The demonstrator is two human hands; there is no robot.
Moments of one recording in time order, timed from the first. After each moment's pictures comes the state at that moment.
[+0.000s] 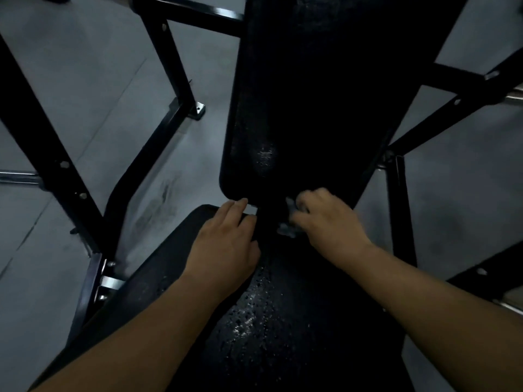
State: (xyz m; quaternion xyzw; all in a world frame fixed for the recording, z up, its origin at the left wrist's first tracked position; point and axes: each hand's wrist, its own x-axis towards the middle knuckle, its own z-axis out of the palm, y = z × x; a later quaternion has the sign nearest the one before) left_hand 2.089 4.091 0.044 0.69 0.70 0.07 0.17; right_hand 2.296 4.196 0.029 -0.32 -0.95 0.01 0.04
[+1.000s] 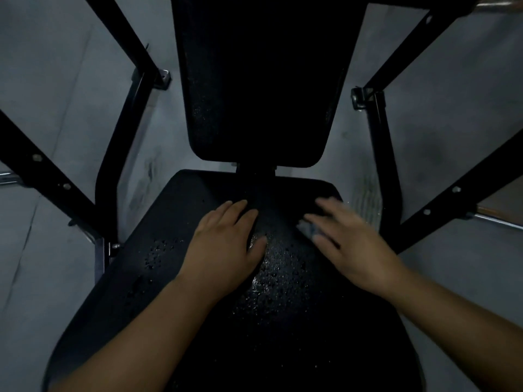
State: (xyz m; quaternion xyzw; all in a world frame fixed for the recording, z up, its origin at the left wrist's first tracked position) left_hand 2.122 4.034 0.066 0.72 0.65 -0.03 0.25; right_hand 2.383 4.067 0.062 -0.51 -0.81 0.28 -0.01
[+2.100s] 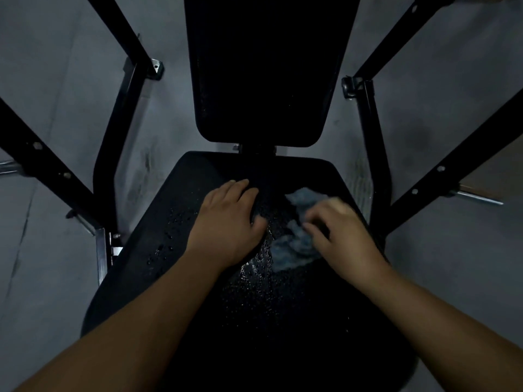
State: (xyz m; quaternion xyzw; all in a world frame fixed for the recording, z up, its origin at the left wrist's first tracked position) left_hand 2.109 4.021 0.071 0.73 0.64 -0.01 0.25; right_hand 2.337 4.015 0.089 -0.61 -0.71 0.32 0.10
